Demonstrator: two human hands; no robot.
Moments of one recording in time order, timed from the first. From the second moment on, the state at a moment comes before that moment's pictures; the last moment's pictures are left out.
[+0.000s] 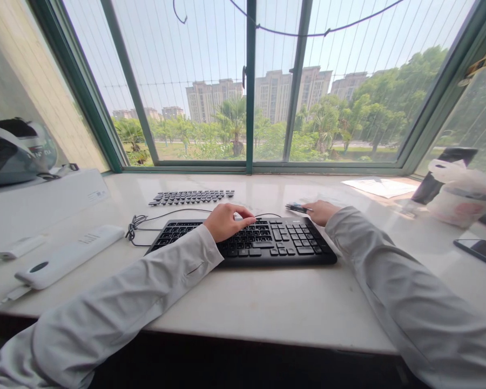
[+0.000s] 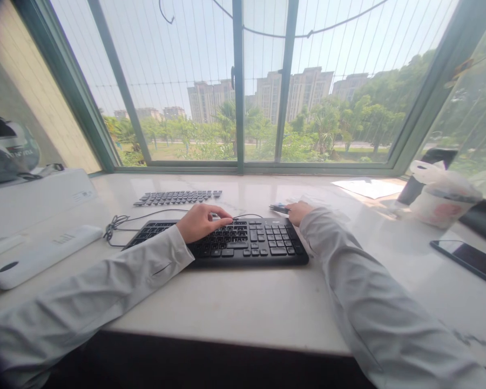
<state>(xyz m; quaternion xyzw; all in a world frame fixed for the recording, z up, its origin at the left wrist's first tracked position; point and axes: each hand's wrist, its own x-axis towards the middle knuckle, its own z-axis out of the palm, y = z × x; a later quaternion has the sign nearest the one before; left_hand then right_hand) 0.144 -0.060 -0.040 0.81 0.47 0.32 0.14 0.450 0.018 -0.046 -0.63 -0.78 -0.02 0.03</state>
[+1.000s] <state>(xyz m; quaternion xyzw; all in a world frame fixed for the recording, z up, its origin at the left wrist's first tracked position) 0.148 -0.066 -0.042 0.82 0.41 0.36 0.17 0.388 -0.037 -0.015 -0.37 -0.89 0.18 0.18</state>
